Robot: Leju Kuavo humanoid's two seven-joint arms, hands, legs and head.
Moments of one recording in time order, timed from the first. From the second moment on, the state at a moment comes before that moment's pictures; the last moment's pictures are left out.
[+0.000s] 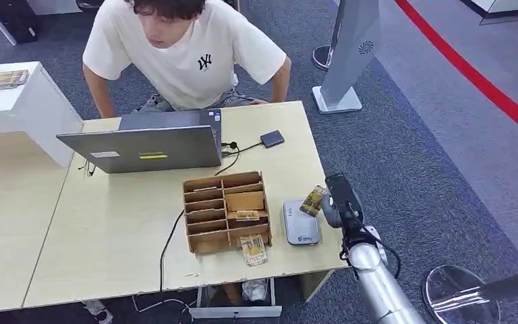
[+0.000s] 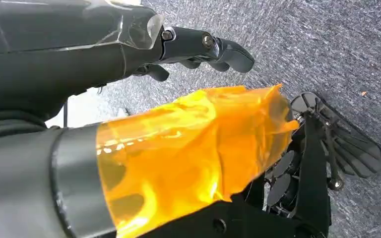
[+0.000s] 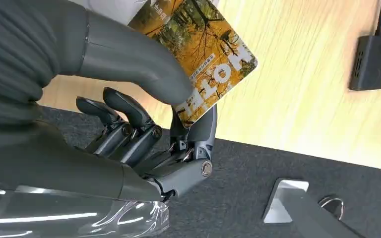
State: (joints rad) left arm -0.03 -0.32 1.26 -0.30 -0.55 0.19 0.23; right arm -0.21 -0.05 0.05 -1.11 0.28 -0.17 0.07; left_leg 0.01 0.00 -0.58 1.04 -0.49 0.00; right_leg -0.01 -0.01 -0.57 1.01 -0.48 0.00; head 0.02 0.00
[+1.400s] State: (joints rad) left arm -0.03 -0.32 1.22 -0.28 -0.40 0.24 0.19; right arm -0.08 -0.05 0.10 -1.35 0.30 -0.11 0.08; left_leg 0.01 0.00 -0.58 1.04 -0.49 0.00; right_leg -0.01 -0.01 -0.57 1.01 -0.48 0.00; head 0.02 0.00
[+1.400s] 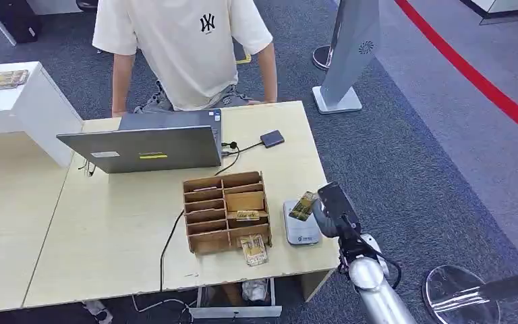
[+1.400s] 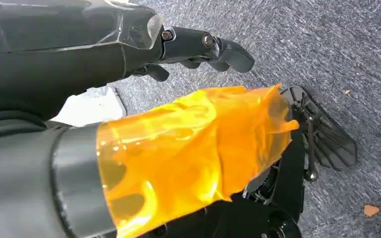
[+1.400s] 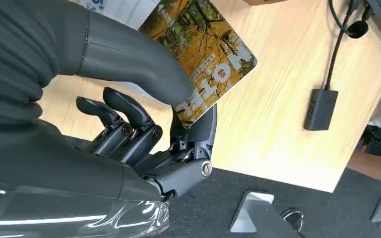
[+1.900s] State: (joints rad) left arm -0.04 -0.32 1.18 -0.28 -0.37 0.24 0.20; right arm -0.09 -0.06 0.11 -1.30 0.34 -0.11 0.11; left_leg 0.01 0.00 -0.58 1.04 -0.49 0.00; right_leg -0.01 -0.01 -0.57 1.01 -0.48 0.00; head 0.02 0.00
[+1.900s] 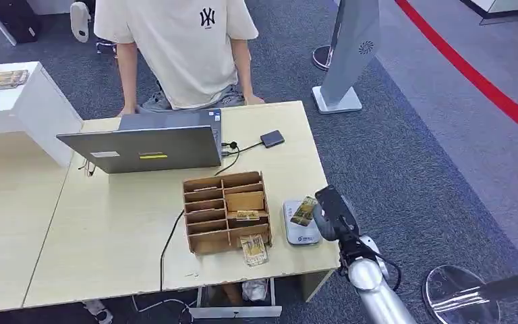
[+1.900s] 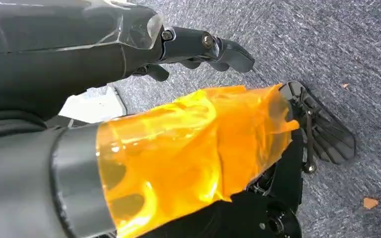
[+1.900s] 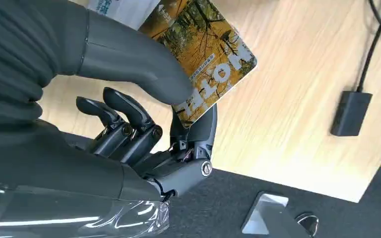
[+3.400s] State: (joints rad) left arm -0.05 -0.31 1.10 -0.28 -0.28 0.24 0.22; right arm -0.14 -0.07 0.12 -1.20 0.37 -0.07 0.12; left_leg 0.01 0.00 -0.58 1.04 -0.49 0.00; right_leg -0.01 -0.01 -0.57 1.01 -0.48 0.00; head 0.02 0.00
